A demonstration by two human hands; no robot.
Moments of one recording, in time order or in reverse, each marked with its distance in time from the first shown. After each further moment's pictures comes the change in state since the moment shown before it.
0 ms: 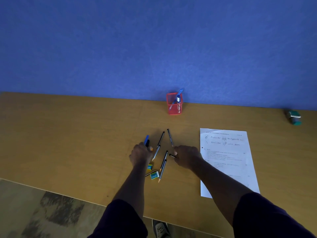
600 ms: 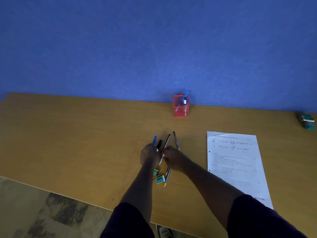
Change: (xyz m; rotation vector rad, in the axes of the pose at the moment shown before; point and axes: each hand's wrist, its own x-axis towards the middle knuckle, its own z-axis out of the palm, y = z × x) left_hand 0.010 0.013 0.002 -0.204 -0.090 -0.054; right_hand 0.037 -0.056 0.010 0.396 -0.040 -0.124
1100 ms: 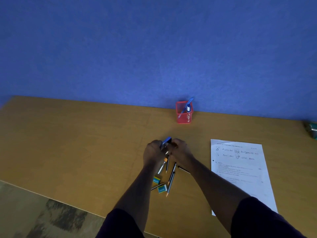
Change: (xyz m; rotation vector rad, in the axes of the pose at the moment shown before) left_hand 0.010 0.024 -0.014 -0.048 0.147 0.365; right_hand 0.035 0.005 -0.031 0.675 0.299 0.328
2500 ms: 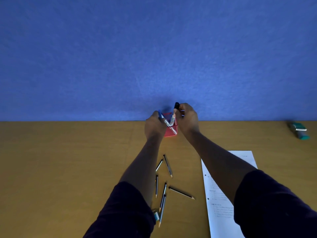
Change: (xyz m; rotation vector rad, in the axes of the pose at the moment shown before) left_hand 0.148 0.114 0.019 -0.110 0.107 0.098; right_hand 0.109 -0.068 -0.118 -0.093 0.563 -0.380
